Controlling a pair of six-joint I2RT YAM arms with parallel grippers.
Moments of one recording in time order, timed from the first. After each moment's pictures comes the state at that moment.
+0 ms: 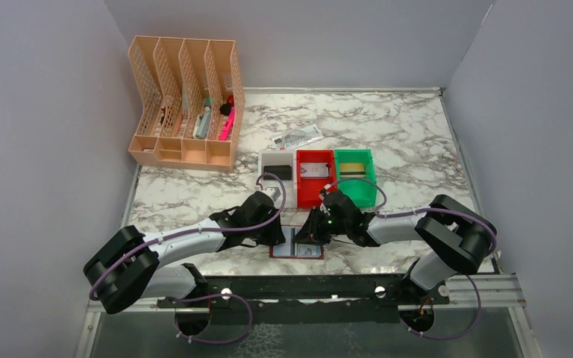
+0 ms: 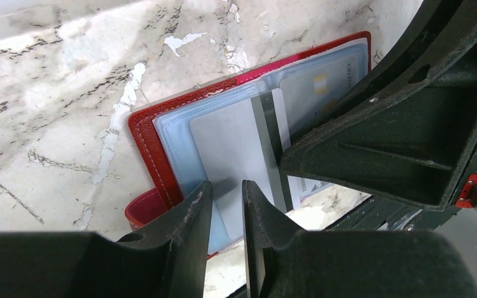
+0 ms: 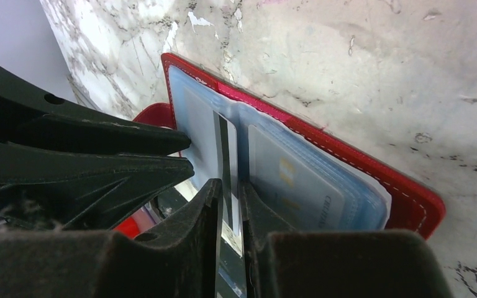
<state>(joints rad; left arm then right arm) -0.86 1.24 0.48 -0.11 0.11 -0.71 0.87 1.56 0.48 0.37 -0.31 1.11</state>
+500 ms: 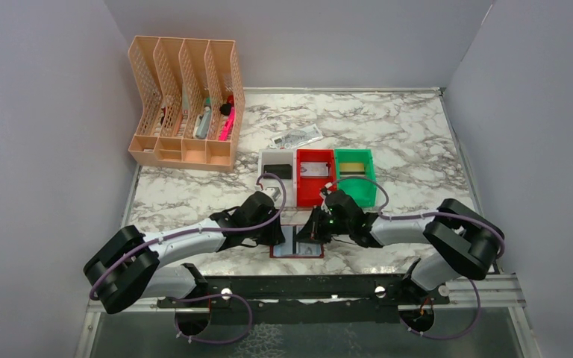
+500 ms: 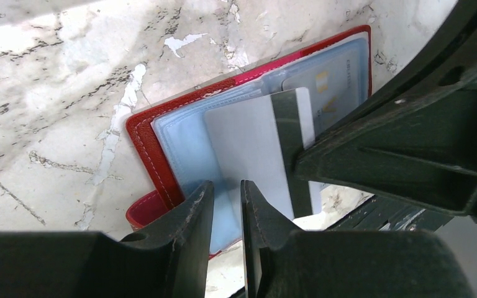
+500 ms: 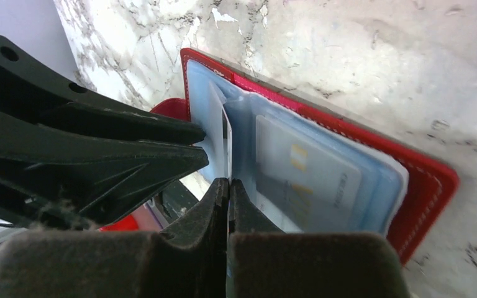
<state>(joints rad) -0.86 1.24 0.48 -0.11 0.10 -0.71 0.87 1.53 0.47 0.38 -0.30 1.10</state>
